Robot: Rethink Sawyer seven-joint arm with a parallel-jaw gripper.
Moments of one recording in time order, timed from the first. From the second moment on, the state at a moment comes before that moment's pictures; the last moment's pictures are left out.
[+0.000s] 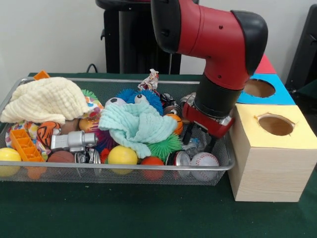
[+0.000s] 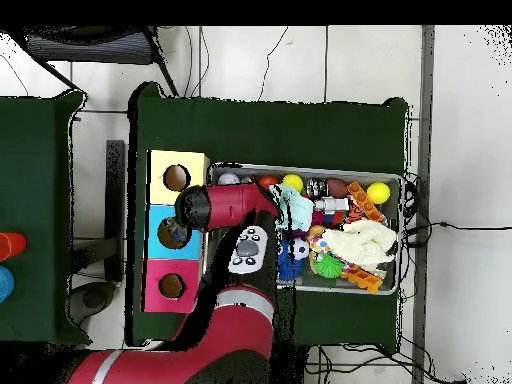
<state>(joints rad) 0.09 -0.27 -0.22 1.30 -0.05 0.58 2.44</state>
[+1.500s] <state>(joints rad) 0.11 -0.19 -0.28 1.14 -0.07 0.79 2.44</state>
